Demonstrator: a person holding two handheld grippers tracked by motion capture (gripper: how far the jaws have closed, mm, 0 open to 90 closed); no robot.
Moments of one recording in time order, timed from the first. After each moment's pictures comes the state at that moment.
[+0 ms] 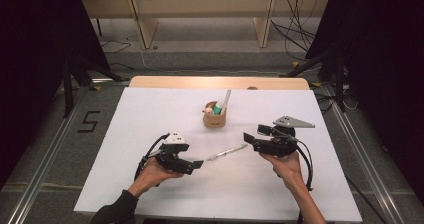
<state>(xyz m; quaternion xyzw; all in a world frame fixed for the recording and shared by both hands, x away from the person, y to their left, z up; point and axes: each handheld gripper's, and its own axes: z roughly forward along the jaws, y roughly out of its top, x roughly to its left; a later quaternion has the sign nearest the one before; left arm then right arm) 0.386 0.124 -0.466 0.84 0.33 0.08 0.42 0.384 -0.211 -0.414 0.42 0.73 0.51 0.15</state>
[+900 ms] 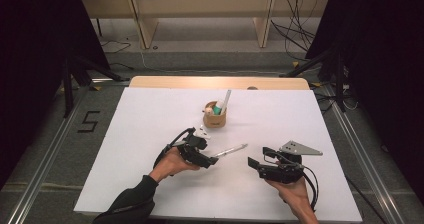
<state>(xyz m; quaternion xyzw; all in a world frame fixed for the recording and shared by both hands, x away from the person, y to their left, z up) 0.416 0.067 -0.472 0.89 0.29 0.06 0.35 0.332 -0.225 -0.447 0.42 0.74 0.52 0.13</state>
